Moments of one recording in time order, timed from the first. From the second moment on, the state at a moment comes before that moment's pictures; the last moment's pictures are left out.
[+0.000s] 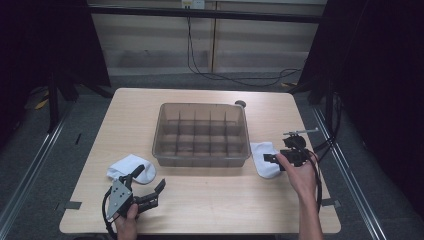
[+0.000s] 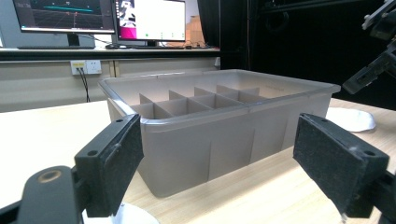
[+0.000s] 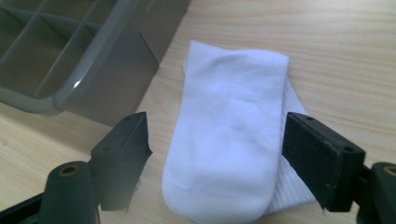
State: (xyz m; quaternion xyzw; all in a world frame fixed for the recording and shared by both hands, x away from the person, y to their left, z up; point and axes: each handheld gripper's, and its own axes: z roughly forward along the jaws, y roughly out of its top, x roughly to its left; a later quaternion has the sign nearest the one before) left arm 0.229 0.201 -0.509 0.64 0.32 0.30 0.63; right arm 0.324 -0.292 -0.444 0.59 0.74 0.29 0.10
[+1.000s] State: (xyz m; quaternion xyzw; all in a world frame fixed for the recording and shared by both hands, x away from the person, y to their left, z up) left arm 0.229 0.202 -0.509 0.64 0.32 0.30 0.63; right arm 0.396 -0.283 -0.470 0.59 0.80 0.15 0.02
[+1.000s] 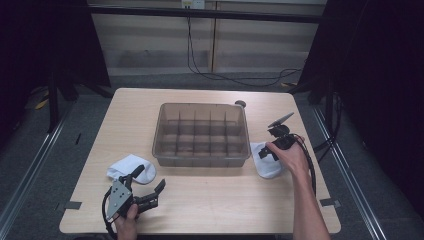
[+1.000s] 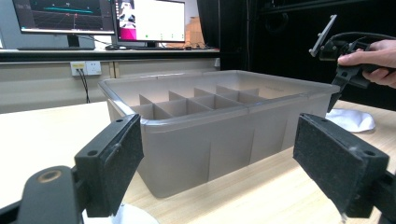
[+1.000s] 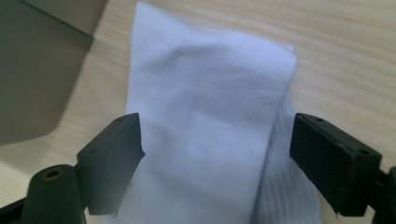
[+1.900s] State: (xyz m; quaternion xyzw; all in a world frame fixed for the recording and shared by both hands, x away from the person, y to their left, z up) left arm 0.229 0.202 -0.509 0.65 0.32 0.31 0.62; right arm 0.400 -0.279 -0.471 0.59 0.80 0.08 0.05
